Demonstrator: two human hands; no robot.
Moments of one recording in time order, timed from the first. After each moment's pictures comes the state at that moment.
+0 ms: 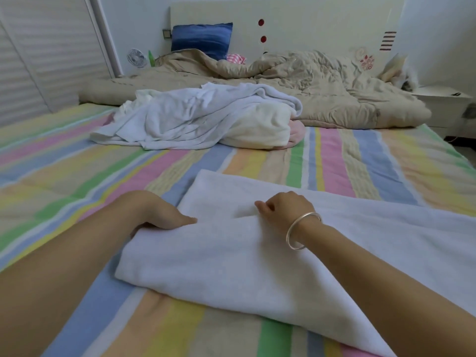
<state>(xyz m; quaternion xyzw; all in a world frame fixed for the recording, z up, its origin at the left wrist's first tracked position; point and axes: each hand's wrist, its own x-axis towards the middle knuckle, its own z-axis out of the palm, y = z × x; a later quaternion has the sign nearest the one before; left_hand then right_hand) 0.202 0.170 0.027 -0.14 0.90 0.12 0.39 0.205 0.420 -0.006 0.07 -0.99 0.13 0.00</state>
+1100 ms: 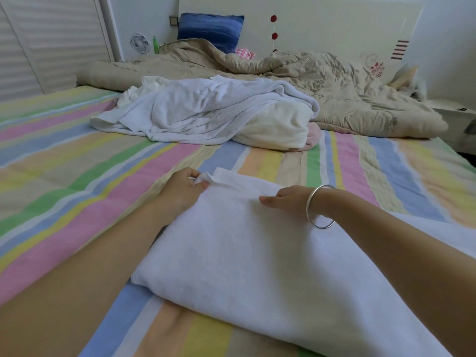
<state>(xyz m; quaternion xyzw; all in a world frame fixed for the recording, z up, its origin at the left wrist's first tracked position) 0.150 0.149 -0.030 -0.07 0.83 0.55 -0.03 0.145 0.393 0.012 0.05 -0.96 0.12 -0.23</state>
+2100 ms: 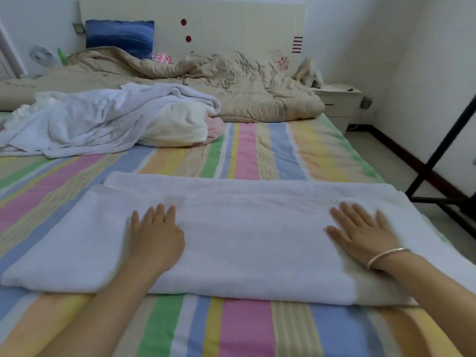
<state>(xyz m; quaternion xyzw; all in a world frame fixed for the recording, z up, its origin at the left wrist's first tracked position) 0.261 0.331 -0.054 0.03 1.00 0.00 0.01 0.341 0.726 -0.043 -0.13 -0.99 -0.01 -0.08</state>
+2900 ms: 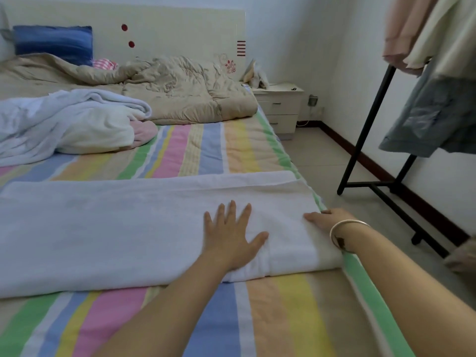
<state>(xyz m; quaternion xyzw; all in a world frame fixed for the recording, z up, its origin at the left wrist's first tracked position) 0.347 0.633 -0.067 0.26 0.96 0.06 0.04 0.417 0.852 -0.007 -0.39 -0.81 0.44 -0.02</state>
